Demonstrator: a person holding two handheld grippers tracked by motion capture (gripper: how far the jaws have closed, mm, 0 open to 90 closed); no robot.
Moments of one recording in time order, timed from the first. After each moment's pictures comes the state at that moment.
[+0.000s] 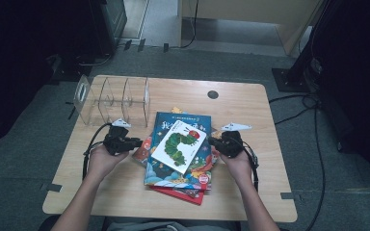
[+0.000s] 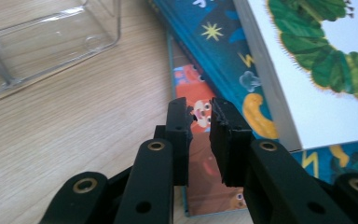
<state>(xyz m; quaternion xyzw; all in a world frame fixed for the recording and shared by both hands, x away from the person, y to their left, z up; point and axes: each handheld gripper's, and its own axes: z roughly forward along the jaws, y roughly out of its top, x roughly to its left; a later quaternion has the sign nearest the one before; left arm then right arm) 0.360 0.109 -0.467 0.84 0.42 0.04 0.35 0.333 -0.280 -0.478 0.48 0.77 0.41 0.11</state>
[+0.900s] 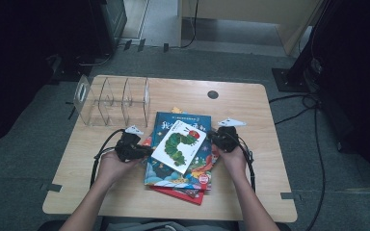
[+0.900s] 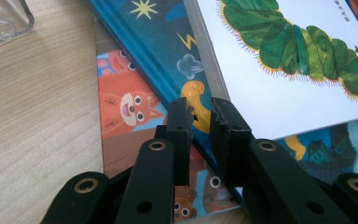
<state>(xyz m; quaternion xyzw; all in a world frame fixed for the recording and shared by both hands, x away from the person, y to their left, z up) 0.344 0.077 -0.478 0.86 0.39 0.01 0.34 0.360 -0.273 -0.493 0.49 0.76 0.40 0.16</state>
